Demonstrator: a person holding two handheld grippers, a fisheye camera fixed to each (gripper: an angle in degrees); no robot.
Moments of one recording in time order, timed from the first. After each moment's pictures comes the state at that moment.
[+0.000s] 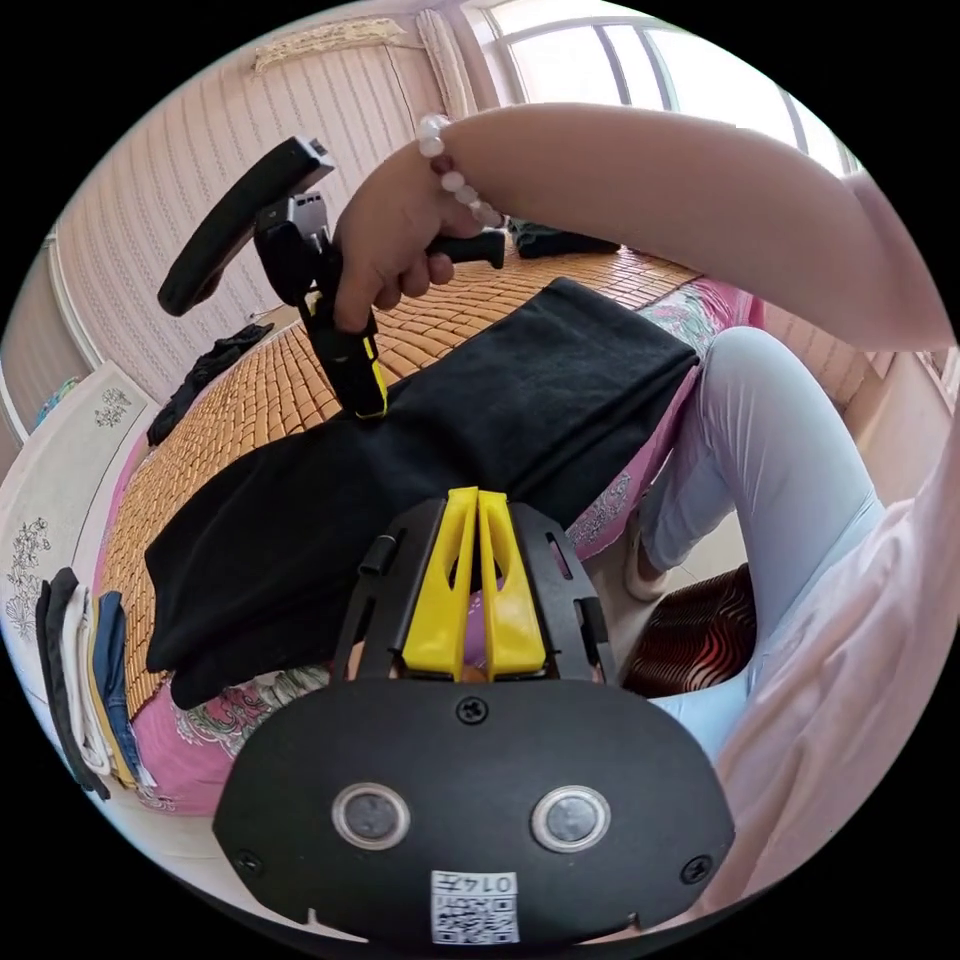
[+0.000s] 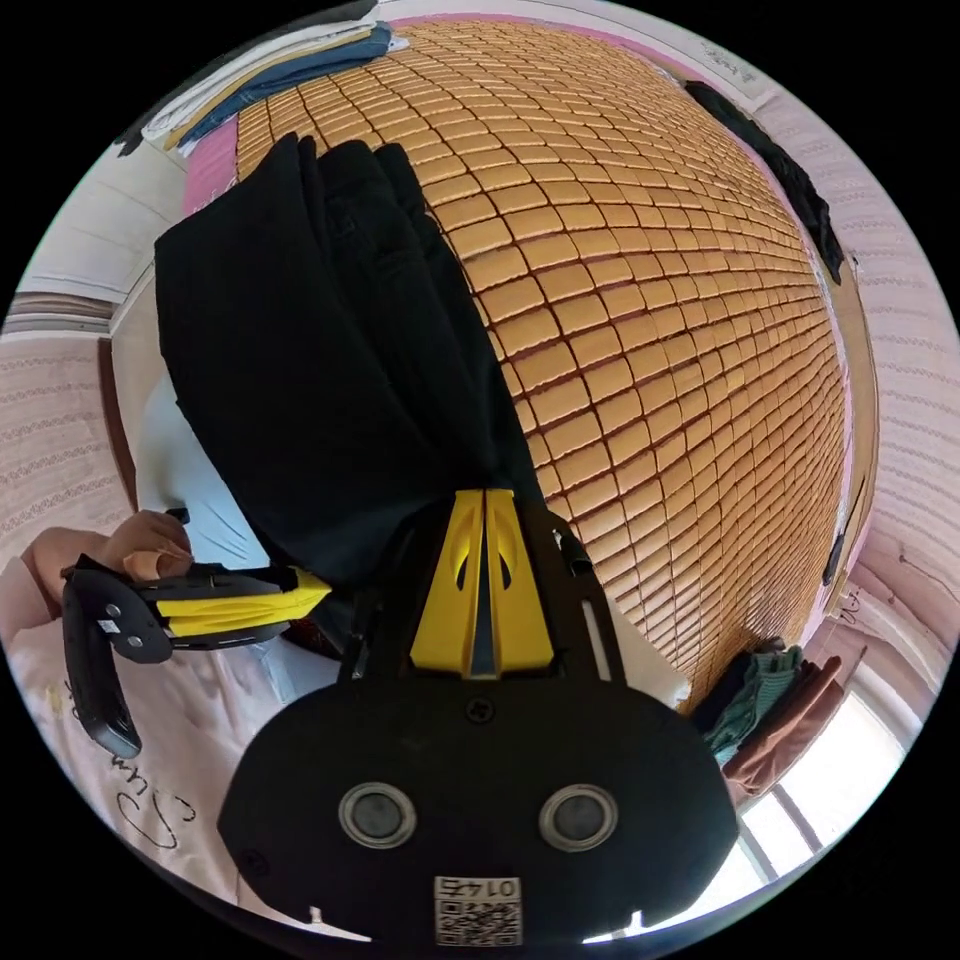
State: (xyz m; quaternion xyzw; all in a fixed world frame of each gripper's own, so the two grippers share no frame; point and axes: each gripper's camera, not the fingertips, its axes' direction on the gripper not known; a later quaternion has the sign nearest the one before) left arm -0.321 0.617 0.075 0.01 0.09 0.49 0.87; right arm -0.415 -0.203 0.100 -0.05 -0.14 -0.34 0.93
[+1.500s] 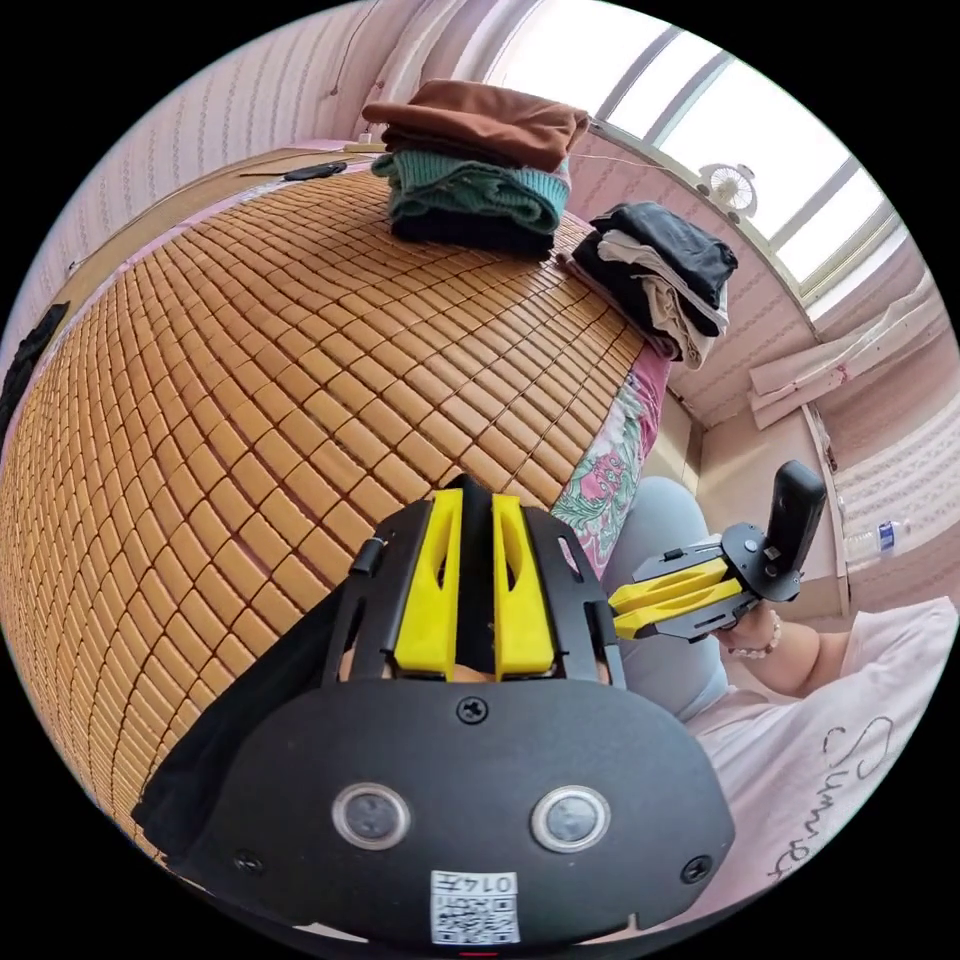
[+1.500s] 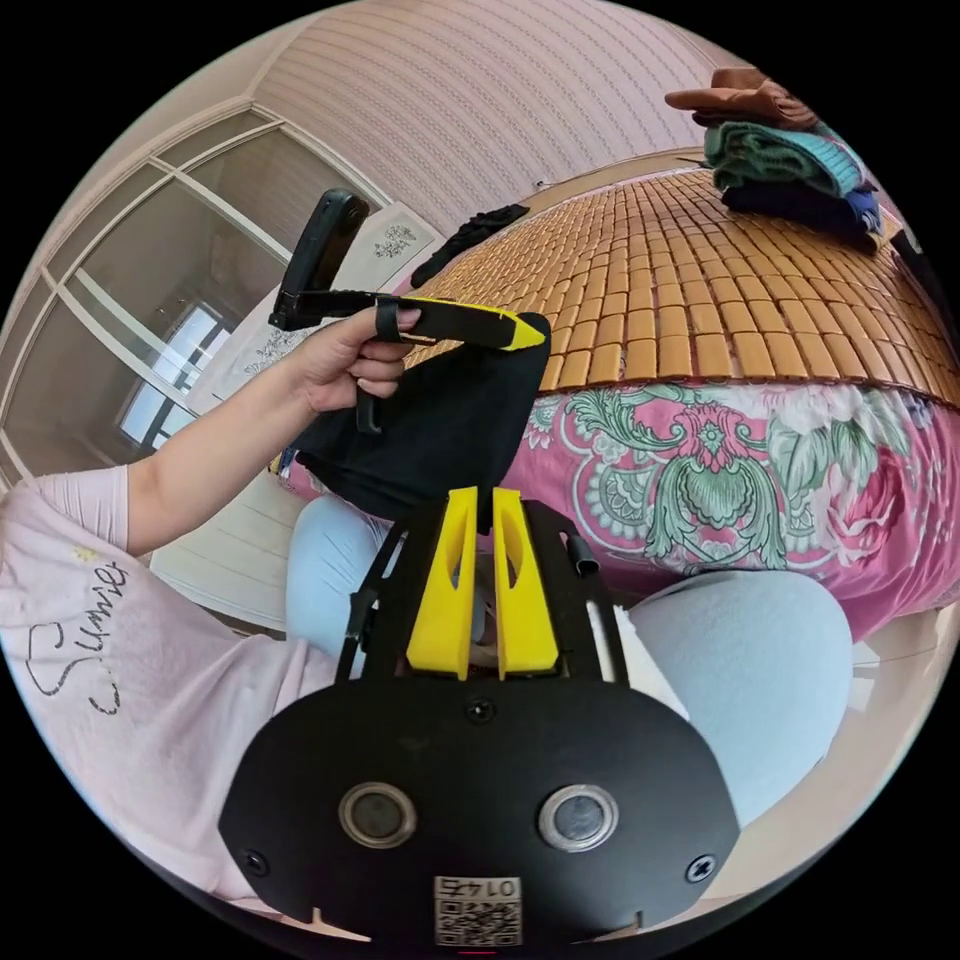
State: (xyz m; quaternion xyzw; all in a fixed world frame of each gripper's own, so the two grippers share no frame) left arm -0.040 0.463 0.220 -0.21 0.25 0.48 0.81; right arm -0.003 0.234 0.258 0.20 -0.50 0.15 0.83
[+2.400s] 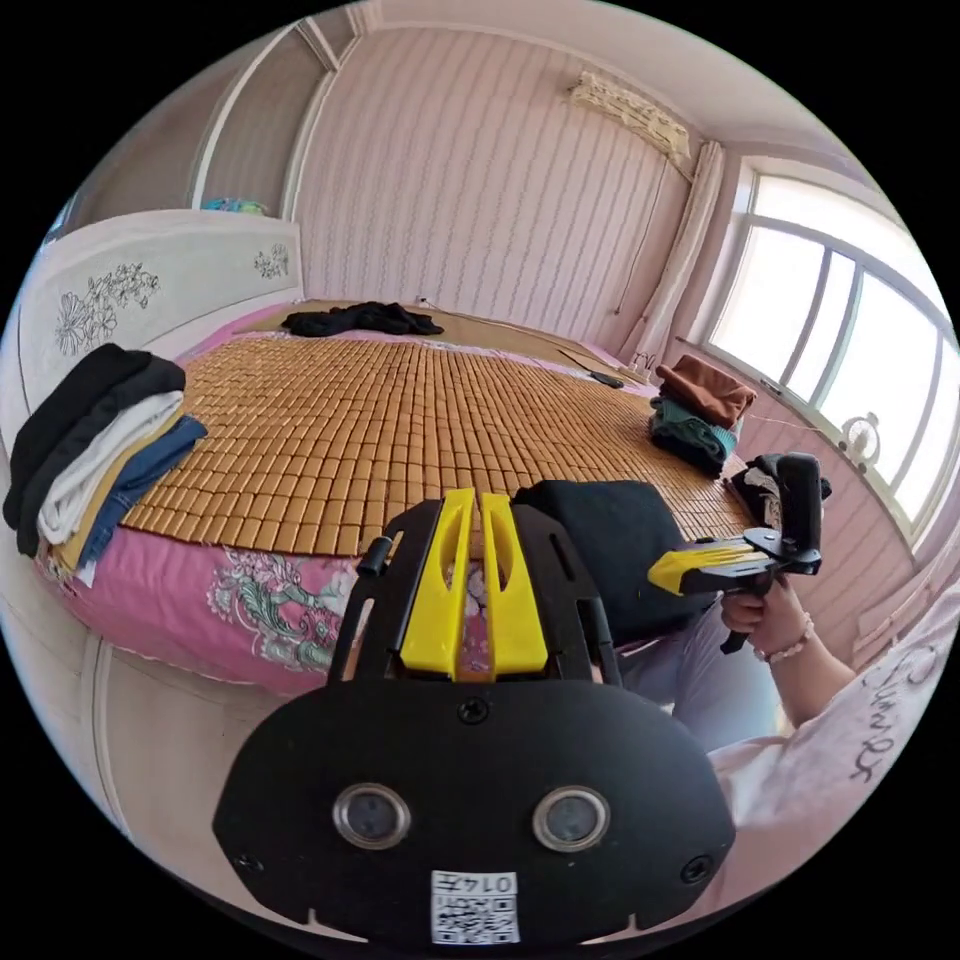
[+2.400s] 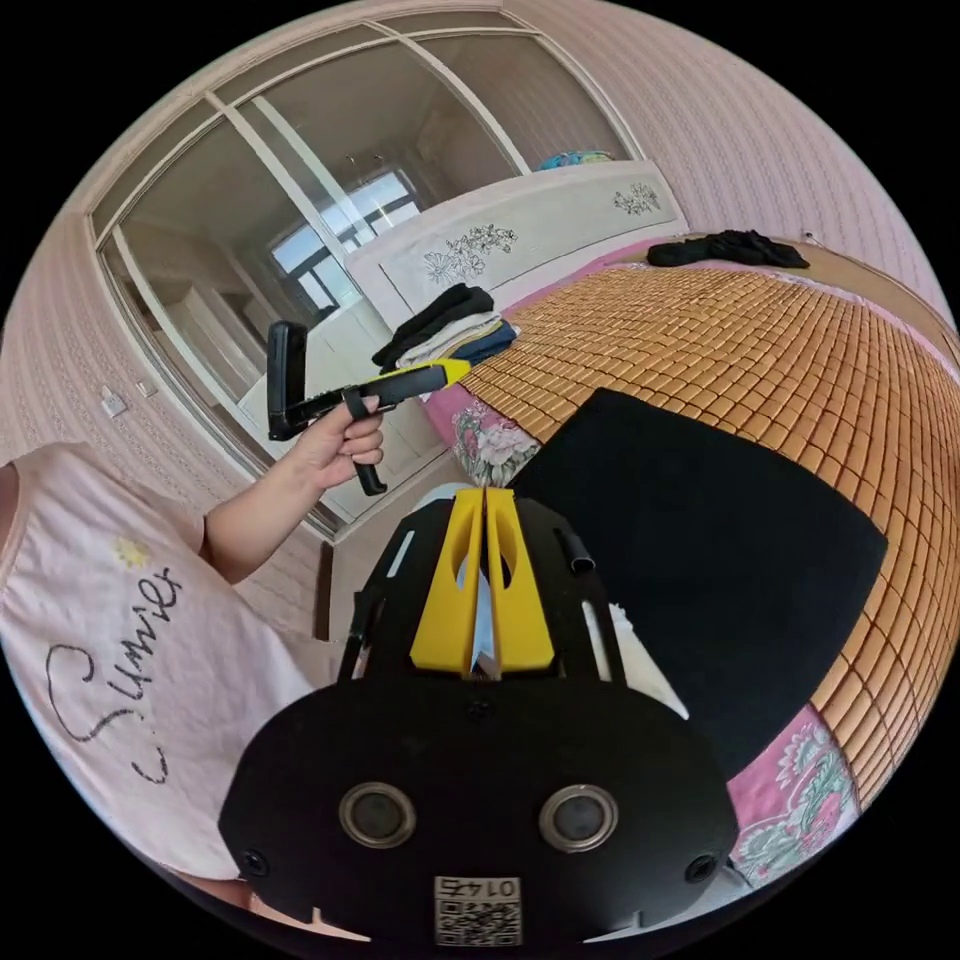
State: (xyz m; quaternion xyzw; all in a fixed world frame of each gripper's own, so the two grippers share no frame) left arm -0.463 0.440 -0.003 0.10 0.14 0.17 0.97; right arm -0.140 0.142 0.121 0.27 -0.55 -0.14 0.77
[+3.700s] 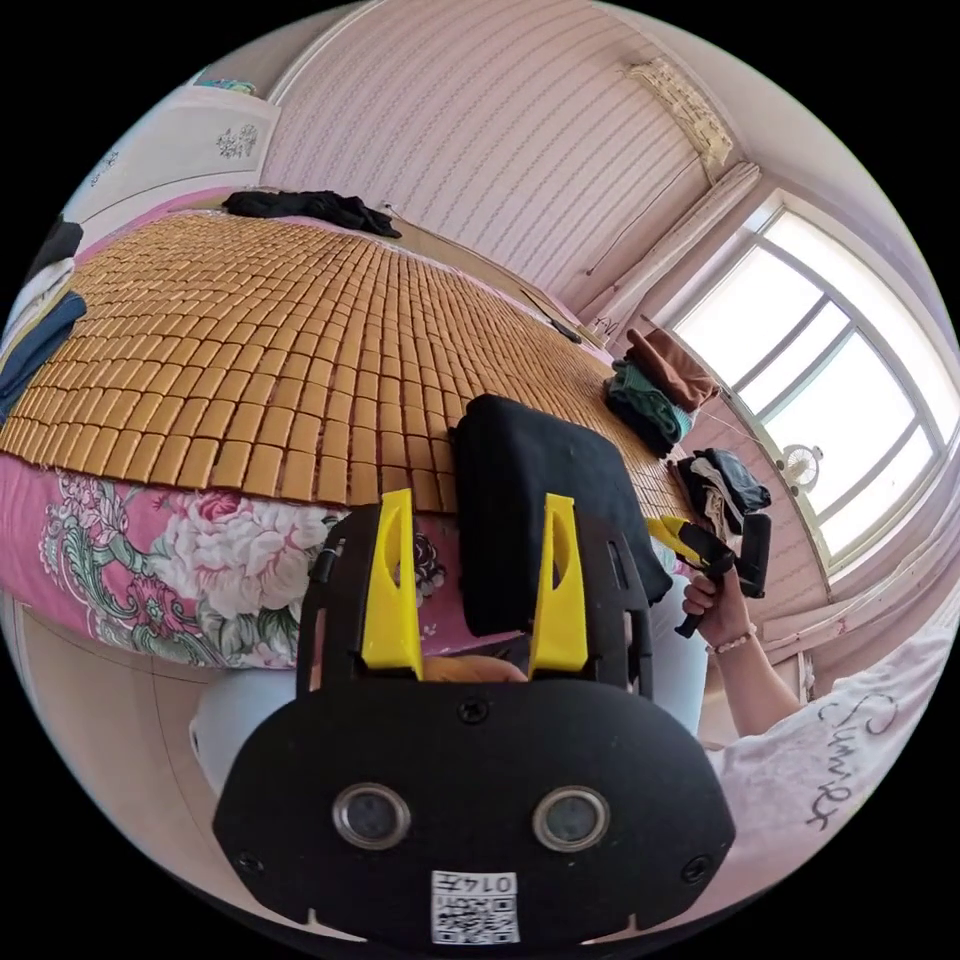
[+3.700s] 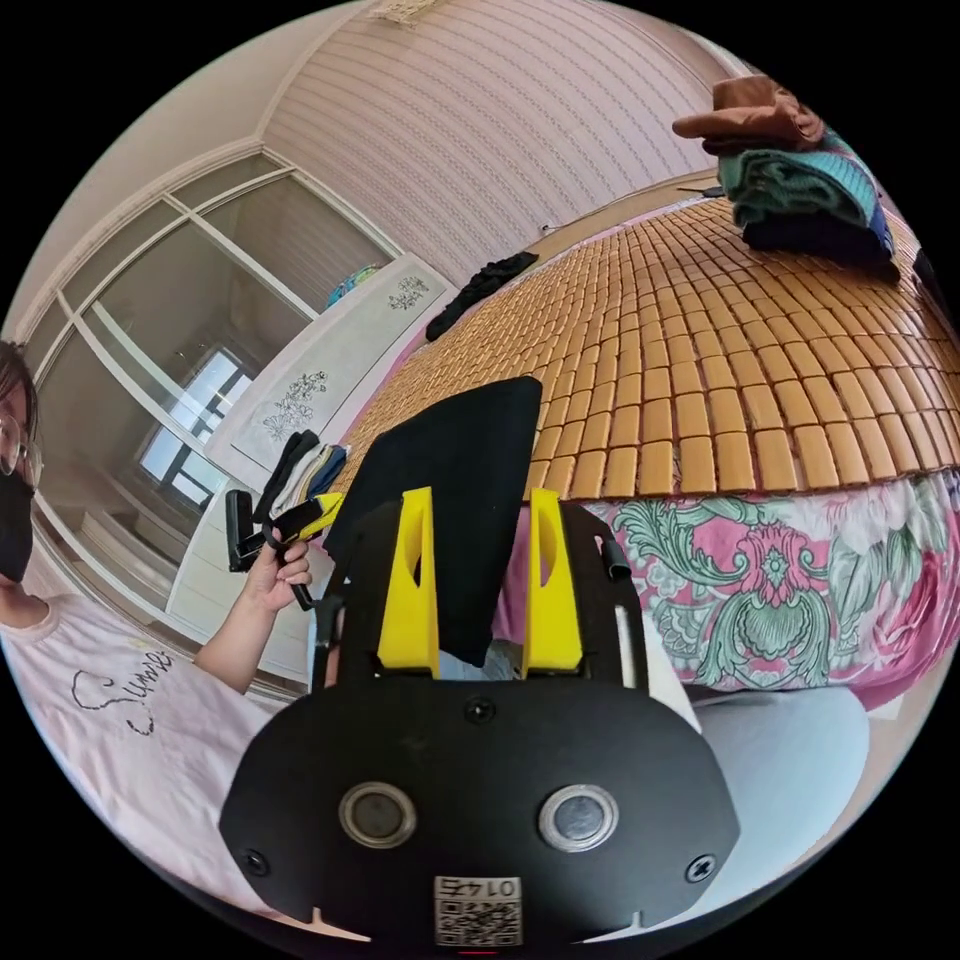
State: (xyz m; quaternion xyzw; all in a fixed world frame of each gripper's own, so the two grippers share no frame) left arm -0.505 0.378 0.004 -0.06 0.26 0.12 0.96; right arm -0.053 0.159 0.247 0.26 -0.52 0.19 0.79
